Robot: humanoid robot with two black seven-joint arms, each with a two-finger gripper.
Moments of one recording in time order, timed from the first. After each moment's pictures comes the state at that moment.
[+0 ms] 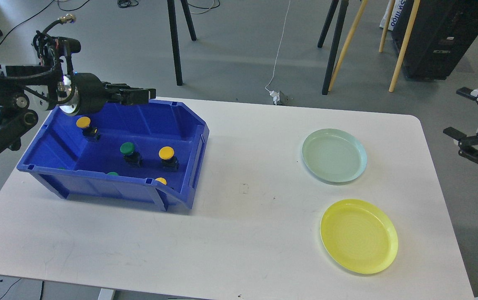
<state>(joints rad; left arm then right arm) -1.00 0.68 -0.47 -1.01 1.60 -0.49 -0.22 0.72 -1.10 0.20 1.10 -0.16 0.49 0.40</state>
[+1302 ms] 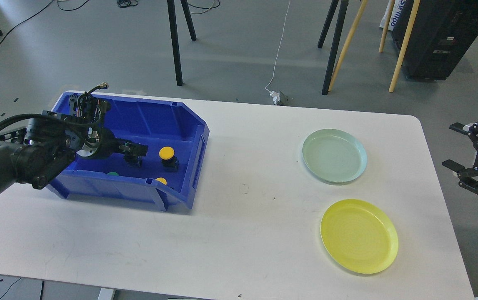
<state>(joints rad) -0.98 0.37 -0.15 -0.48 1.66 -0.45 -0.29 0.63 -1.12 0.20 1.14 -0.21 0.43 0.40</state>
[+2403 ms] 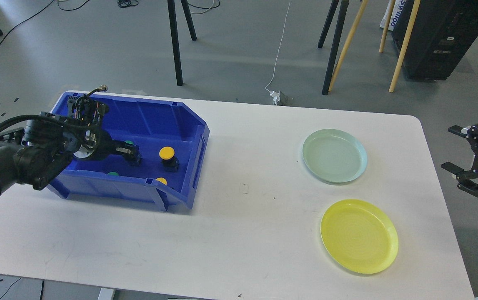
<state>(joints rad) -0.99 0.36 -0.09 -0.43 1.66 -0.42 -0.34 0.62 -1.11 0.20 1.14 -0.21 0.40 0.40</state>
